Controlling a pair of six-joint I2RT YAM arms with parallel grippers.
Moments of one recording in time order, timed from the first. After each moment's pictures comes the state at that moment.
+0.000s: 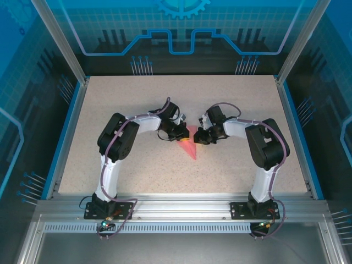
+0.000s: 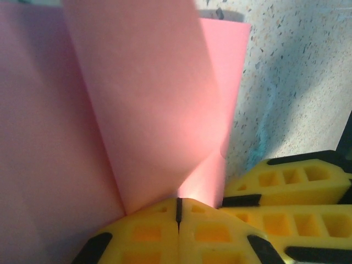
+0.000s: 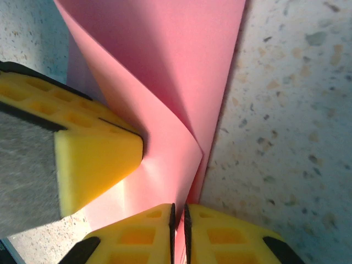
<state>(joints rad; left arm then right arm) -0.48 2.16 1.37 -0.32 0.66 -0.68 0.37 1.87 1.06 -0.37 -0.51 0.43</state>
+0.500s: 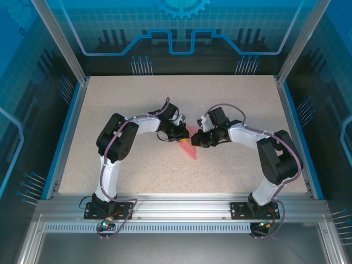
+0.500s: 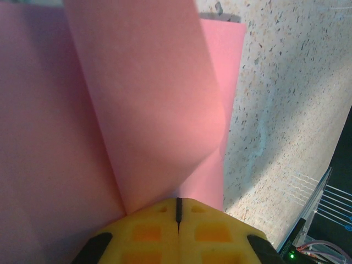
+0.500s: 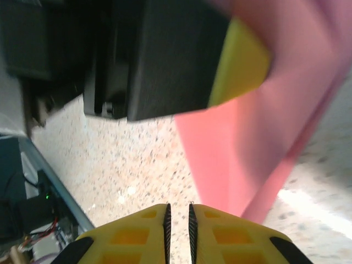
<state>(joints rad) -0.48 2.15 1.35 -0.29 0.66 -0.68 0.44 1.70 0.95 -0.36 -0.66 0.47</state>
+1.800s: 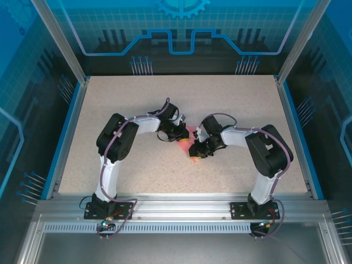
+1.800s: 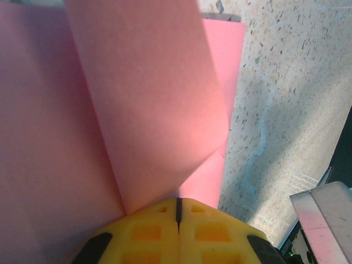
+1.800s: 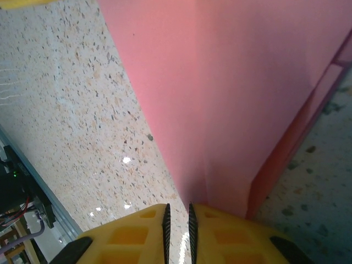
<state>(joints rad) -0.48 2.15 1.35 -0.30 0.66 -0.68 0.48 1.81 0.92 -0.38 -0.66 0.45</state>
